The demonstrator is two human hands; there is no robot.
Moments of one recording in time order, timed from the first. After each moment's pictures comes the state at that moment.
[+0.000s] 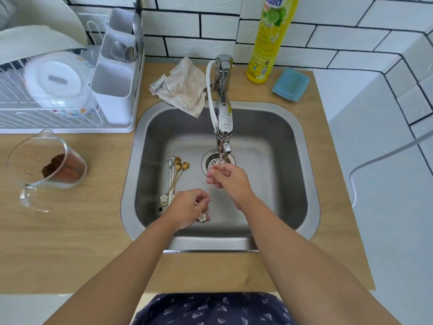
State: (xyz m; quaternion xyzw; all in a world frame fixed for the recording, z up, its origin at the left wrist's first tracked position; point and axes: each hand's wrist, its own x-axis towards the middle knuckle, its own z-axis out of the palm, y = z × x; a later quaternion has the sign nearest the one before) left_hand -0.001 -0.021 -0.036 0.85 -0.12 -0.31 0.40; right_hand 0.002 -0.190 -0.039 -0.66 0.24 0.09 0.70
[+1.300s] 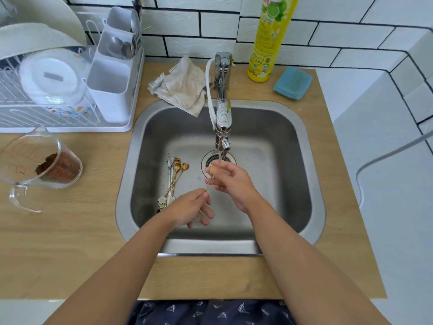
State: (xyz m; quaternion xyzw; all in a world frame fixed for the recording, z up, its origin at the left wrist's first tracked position) left_hand 0.003 -0.028 -0.024 0.77 -0.04 -0.45 0.45; right_hand 0.000 -0.201 -0.041 -0.58 0.20 0.13 0.78
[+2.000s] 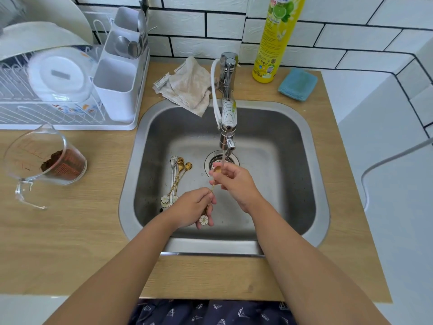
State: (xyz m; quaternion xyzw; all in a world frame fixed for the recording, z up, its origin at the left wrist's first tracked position) left_hand 0.002 -0.027 -0.028 0.78 -0.10 -0.41 0.46; right_hand -0.001 -0.199 -0.047 -0.66 0.17 0.10 0.72
